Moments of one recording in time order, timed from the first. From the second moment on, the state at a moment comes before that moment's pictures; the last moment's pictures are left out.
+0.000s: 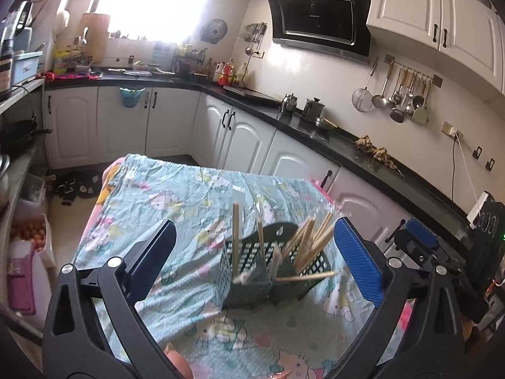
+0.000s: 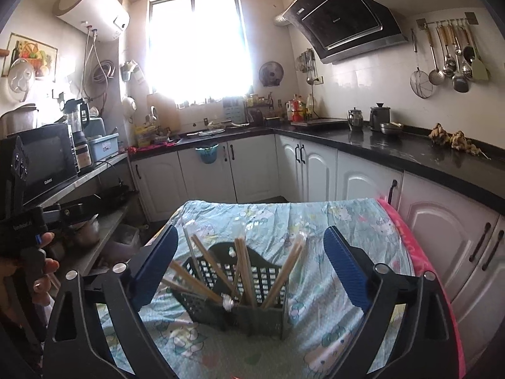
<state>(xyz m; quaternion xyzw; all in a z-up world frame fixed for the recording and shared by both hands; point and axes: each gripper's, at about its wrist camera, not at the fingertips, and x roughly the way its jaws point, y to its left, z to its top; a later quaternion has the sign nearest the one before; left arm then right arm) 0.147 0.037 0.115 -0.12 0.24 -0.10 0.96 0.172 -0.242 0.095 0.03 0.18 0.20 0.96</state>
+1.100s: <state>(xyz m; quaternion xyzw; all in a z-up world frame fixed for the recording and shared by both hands) 0.070 0.009 -0.008 -0.08 0.25 -0.03 0.97 0.087 -0.236 -0.020 -0.04 0.16 0.15 0.97</state>
